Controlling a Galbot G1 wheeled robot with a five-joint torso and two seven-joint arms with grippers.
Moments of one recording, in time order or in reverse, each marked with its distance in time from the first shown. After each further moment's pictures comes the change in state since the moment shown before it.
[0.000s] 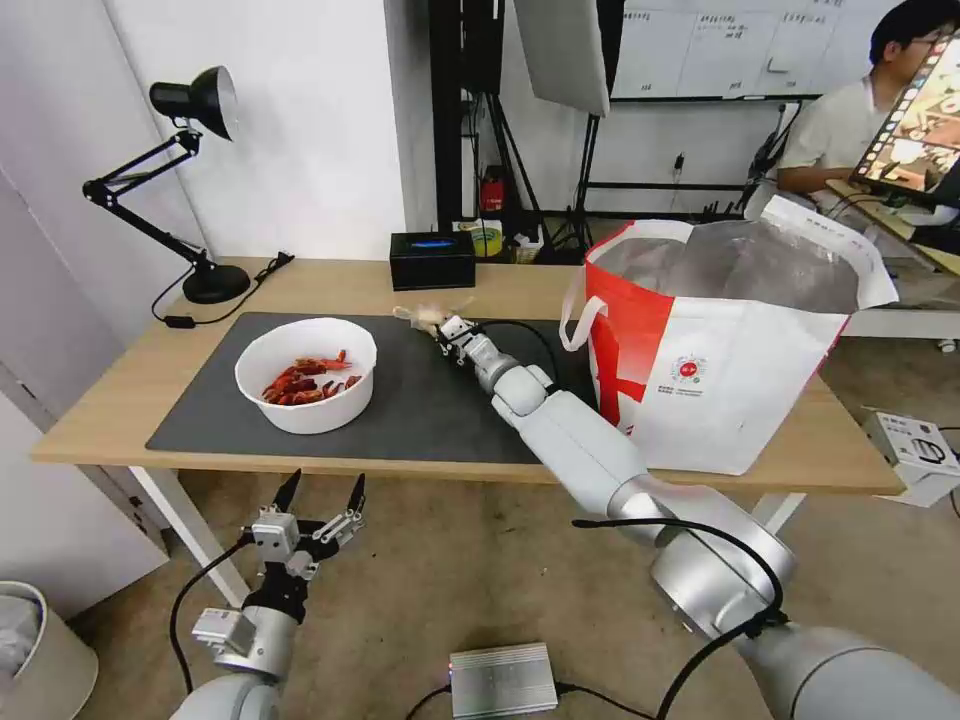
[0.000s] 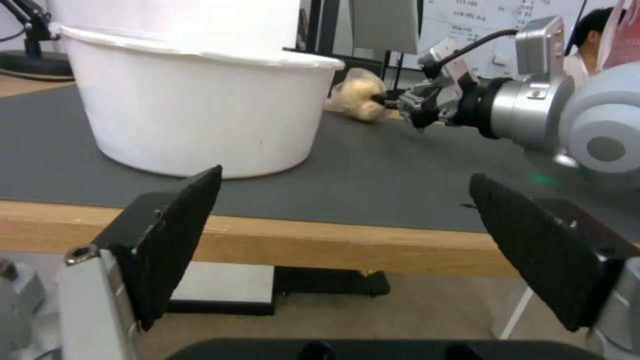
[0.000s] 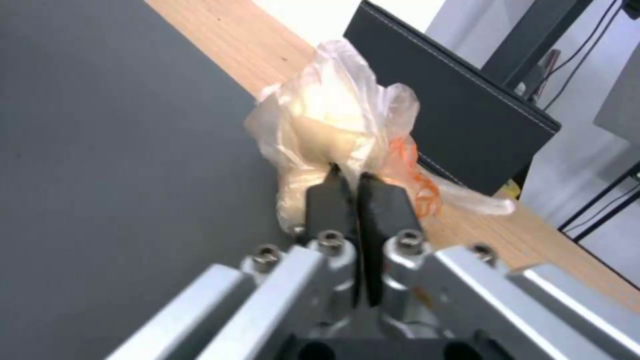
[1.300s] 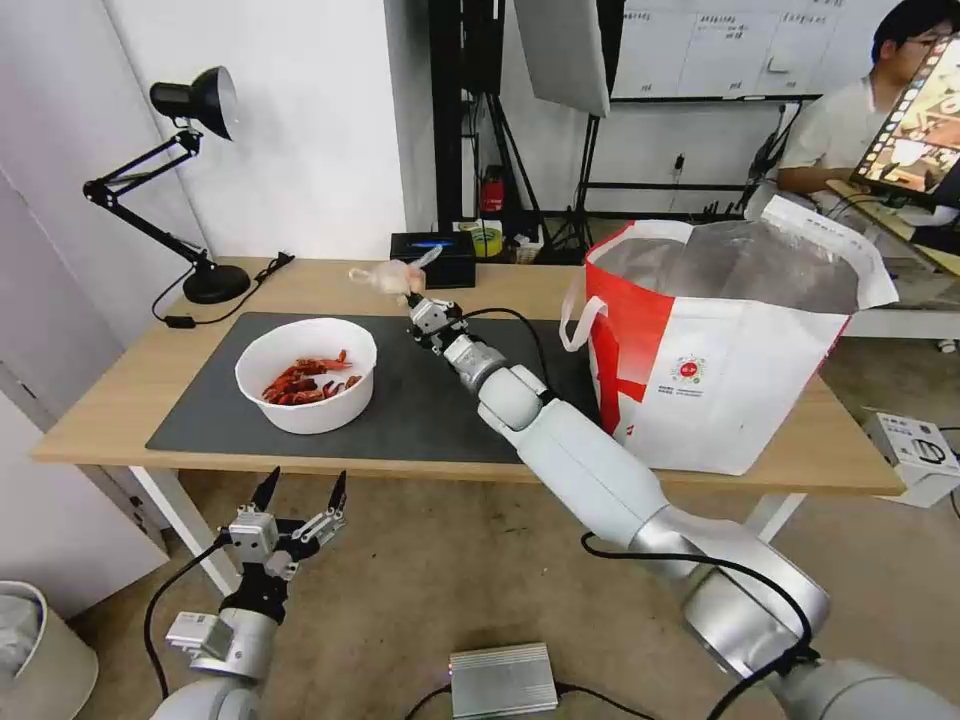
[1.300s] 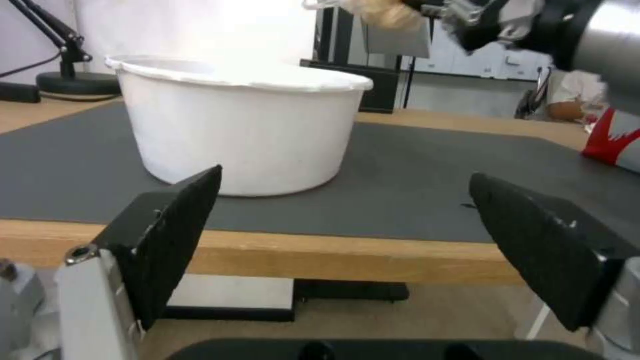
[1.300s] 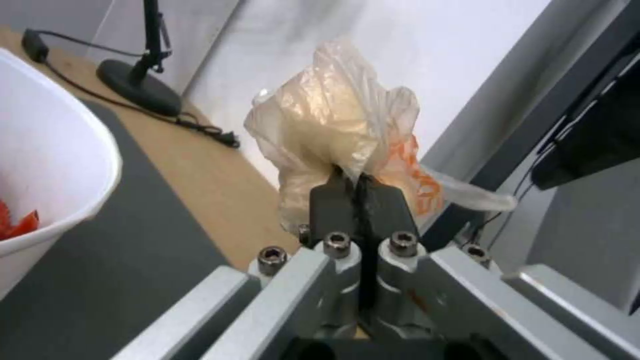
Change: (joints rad) left arm 0.013 0.022 -0.048 -0.023 -0.016 0.000 0.001; right arm -0.123 -0.150 -0.040 0.509 -0.122 -0.017 0.115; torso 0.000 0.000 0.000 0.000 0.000
